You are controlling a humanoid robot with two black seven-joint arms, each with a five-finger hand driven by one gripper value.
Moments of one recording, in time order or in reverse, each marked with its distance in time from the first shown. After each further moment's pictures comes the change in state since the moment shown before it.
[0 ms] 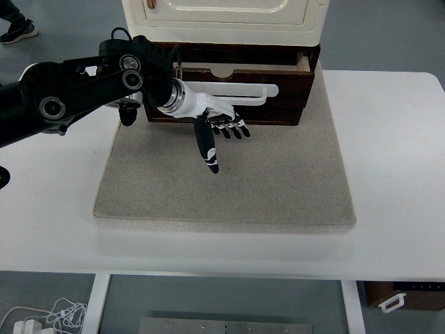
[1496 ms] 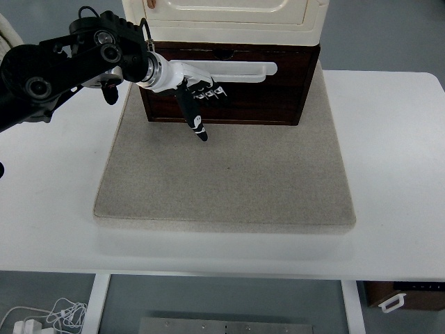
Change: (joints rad) left arm 0.009 0.016 -0.057 0.104 0.006 0.036 -0.020; right arm 0.000 0.000 0.000 0.000 0.000 -0.001 0.000
